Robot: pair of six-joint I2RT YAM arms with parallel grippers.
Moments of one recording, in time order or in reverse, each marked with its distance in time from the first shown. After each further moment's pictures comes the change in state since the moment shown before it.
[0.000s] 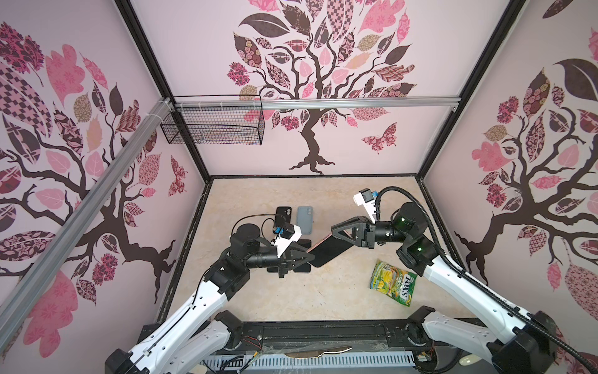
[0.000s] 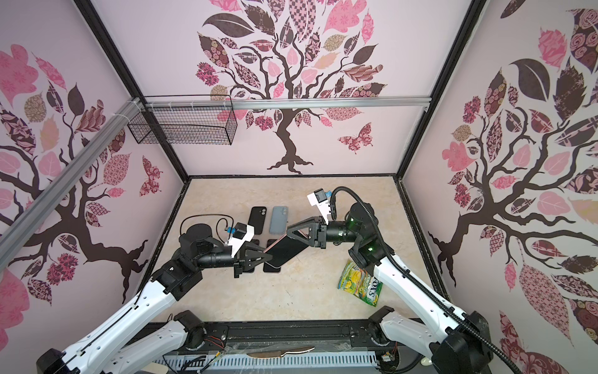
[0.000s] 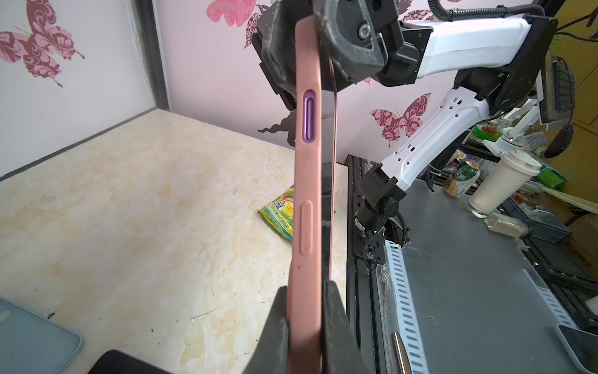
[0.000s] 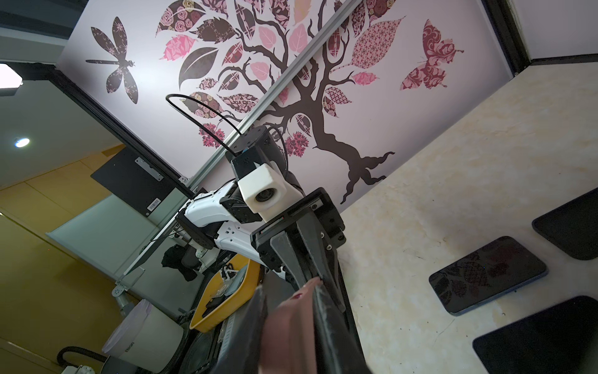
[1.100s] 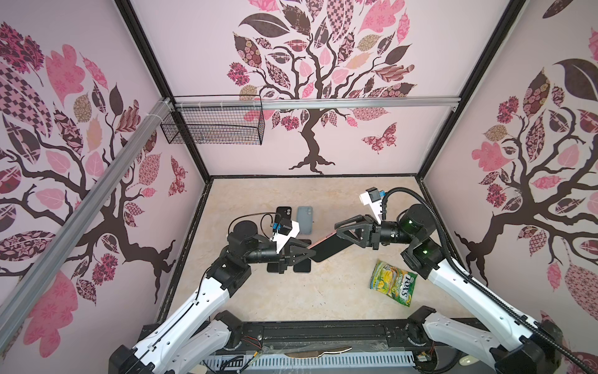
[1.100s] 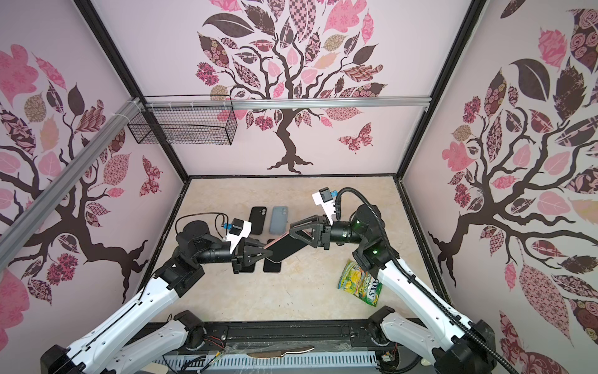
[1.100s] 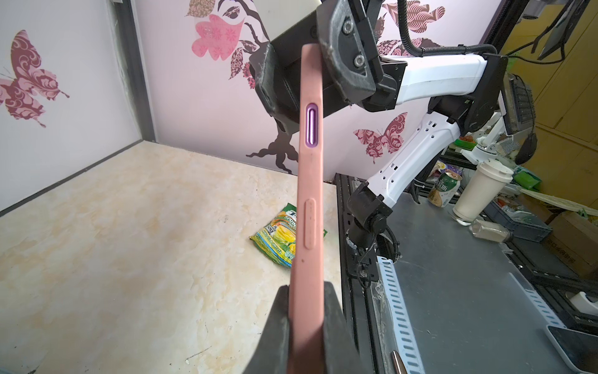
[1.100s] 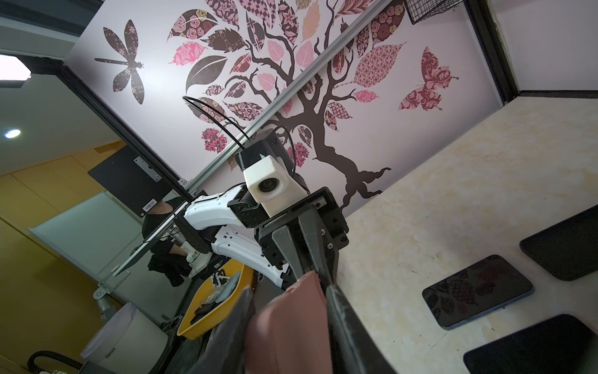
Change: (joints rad) left arm 0.032 0.037 -0.001 0.165 0.122 -0.067; right arm -0.003 -0.051 0.000 0.015 0.018 -0.018
